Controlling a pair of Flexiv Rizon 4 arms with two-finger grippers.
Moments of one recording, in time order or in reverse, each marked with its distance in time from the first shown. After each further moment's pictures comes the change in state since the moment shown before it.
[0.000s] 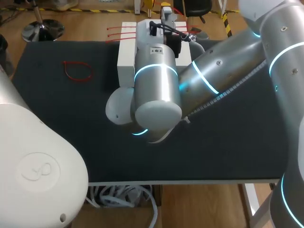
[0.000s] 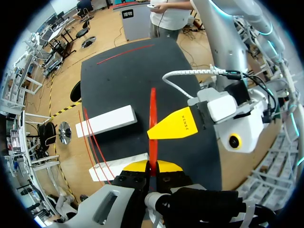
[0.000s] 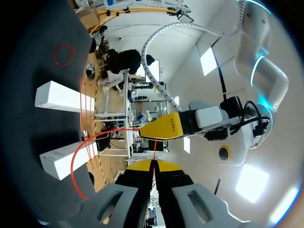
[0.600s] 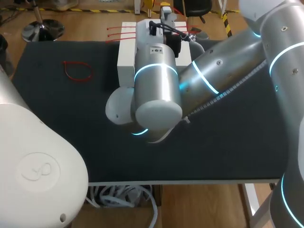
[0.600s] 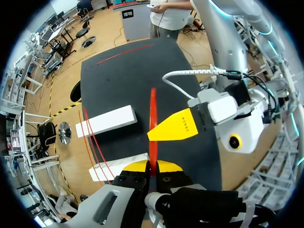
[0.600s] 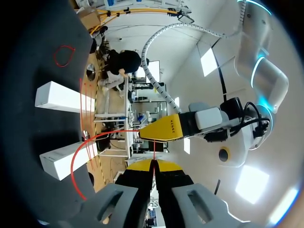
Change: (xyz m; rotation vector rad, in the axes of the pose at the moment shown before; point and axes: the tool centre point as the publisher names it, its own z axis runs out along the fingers) left arm 0.000 0.000 0.000 0.000 0.000 0.000; right arm -0.001 0.002 0.001 -0.007 0.001 -0.004
